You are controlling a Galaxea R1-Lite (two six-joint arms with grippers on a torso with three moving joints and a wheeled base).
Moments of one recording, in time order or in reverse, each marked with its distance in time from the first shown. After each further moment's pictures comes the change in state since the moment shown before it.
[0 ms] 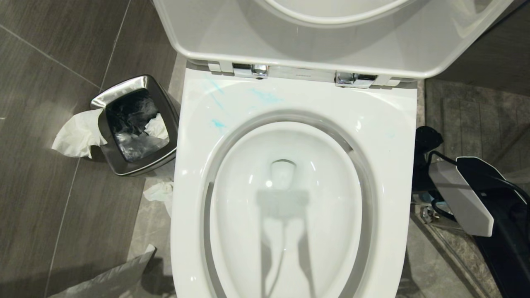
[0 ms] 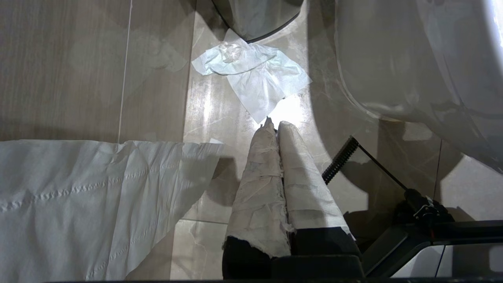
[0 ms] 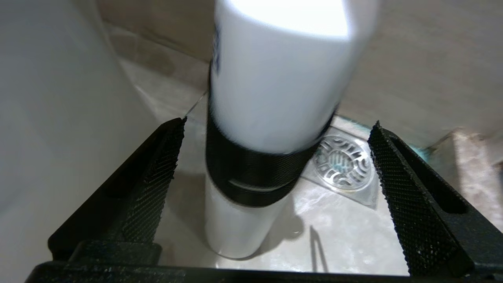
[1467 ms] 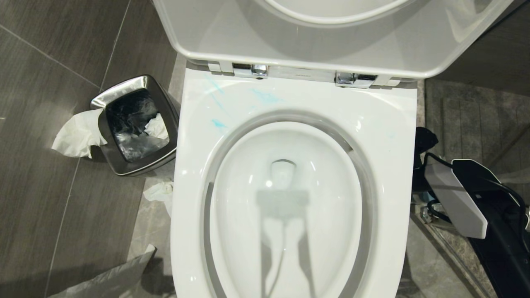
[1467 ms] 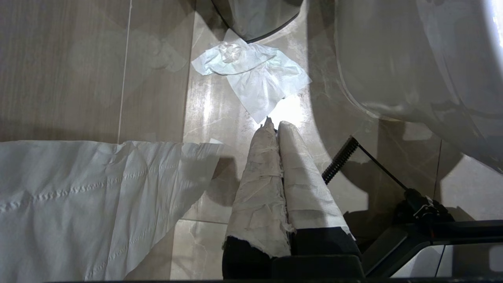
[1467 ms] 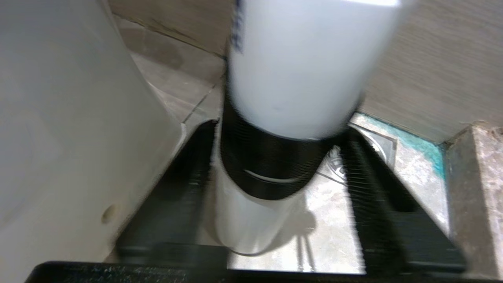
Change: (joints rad) left arm 0.000 0.000 0.000 0.000 0.000 0.001; right arm 0.011 0.022 -0.039 0.032 0.005 0.001
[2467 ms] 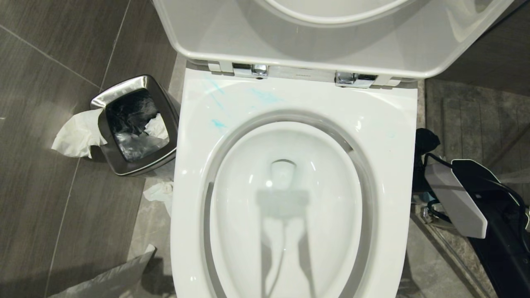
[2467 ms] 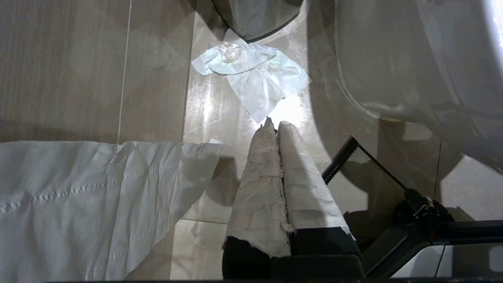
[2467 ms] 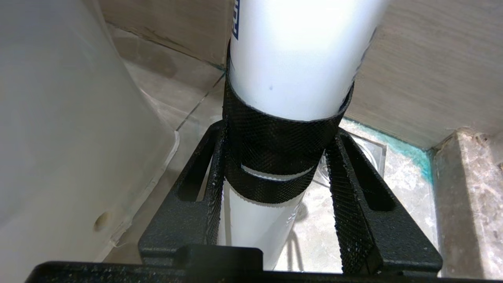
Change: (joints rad) left arm 0.000 0.000 0.000 0.000 0.000 -0.001; right arm -0.003 -0.002 0.012 -0.059 -0.013 -0.002
